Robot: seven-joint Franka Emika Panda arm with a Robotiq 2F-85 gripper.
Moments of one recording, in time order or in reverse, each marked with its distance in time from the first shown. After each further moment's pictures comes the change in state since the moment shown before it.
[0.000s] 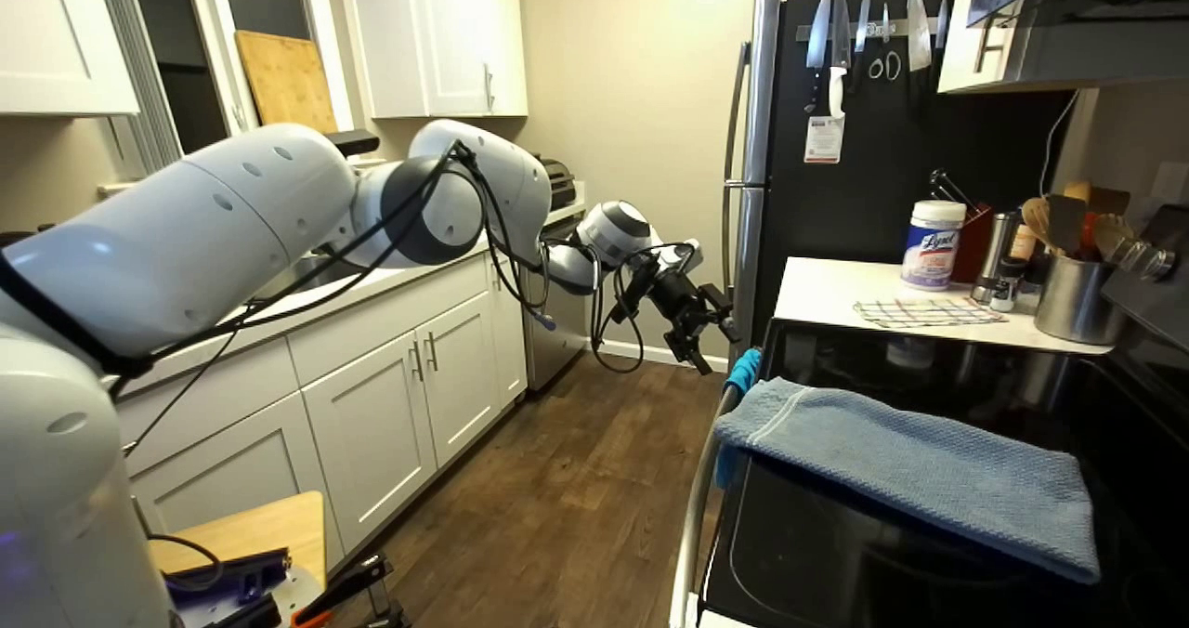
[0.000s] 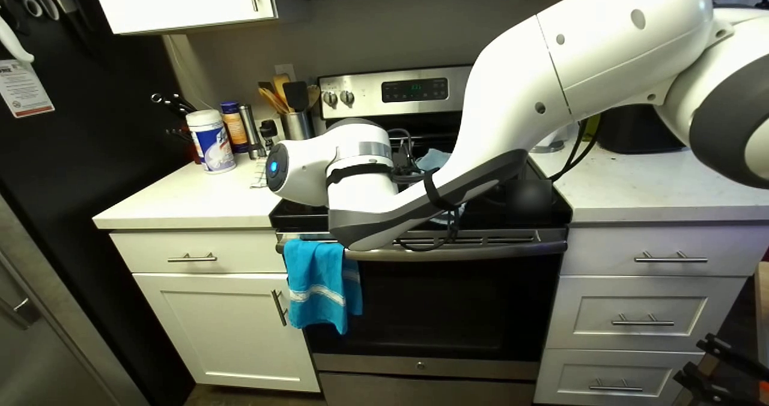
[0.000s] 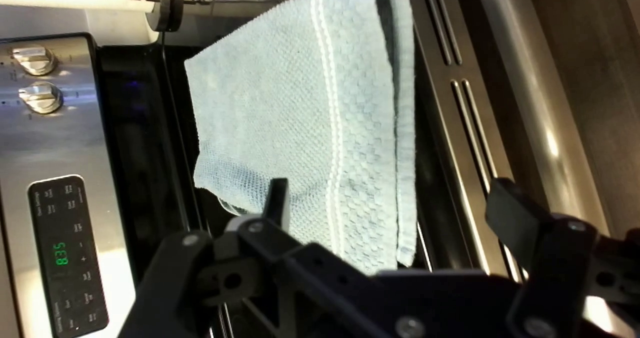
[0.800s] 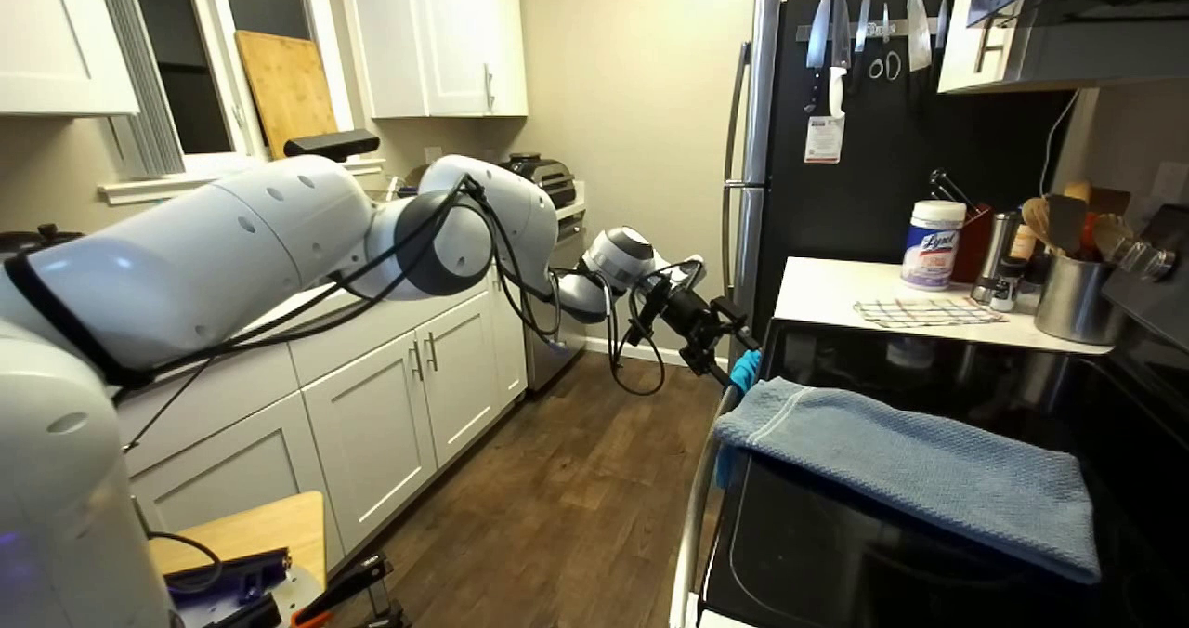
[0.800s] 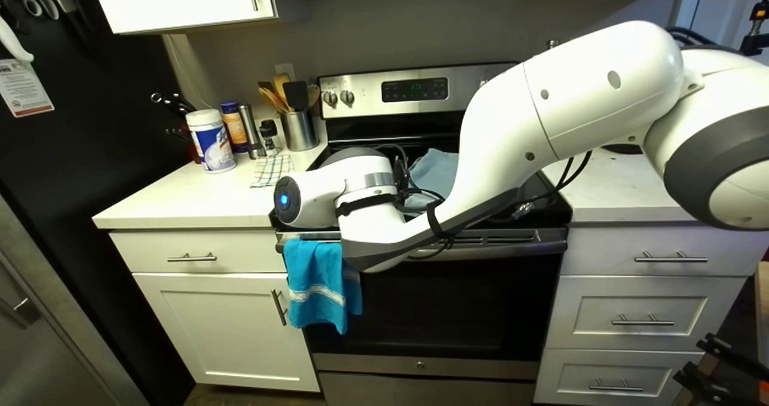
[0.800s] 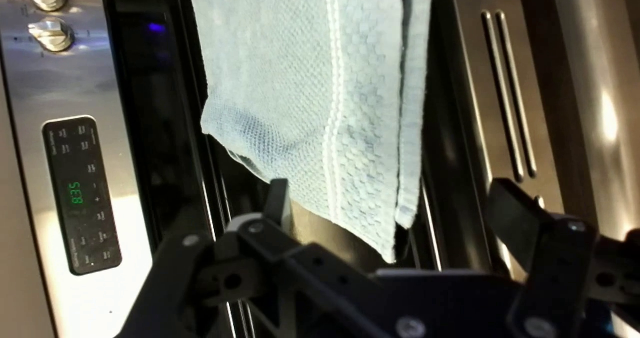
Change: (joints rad) arm -0.001 0.121 -0.050 0.093 -0.083 0.101 0.000
